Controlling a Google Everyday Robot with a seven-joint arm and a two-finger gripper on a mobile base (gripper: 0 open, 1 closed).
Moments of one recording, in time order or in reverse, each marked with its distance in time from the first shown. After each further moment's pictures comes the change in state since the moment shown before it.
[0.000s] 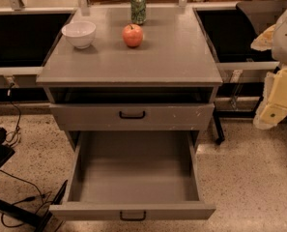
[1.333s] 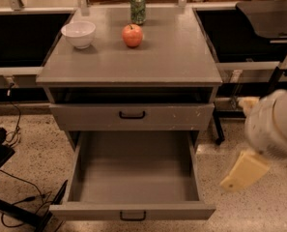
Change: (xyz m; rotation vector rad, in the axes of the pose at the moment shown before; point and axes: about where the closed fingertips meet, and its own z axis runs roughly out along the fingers) arm -0.001 0.086 0.080 0.094 -0.092 0.157
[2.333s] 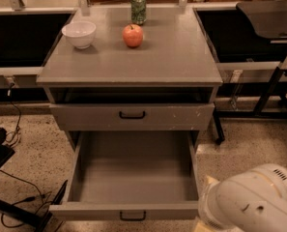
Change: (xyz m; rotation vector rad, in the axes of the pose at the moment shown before) arm 0.077 0.122 0.210 -0.132 0.123 0.025
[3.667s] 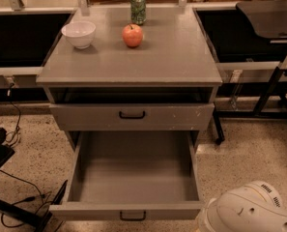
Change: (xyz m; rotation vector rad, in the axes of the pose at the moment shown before) arm 0.040 0.033 0.094 -0.160 -0.003 0.086
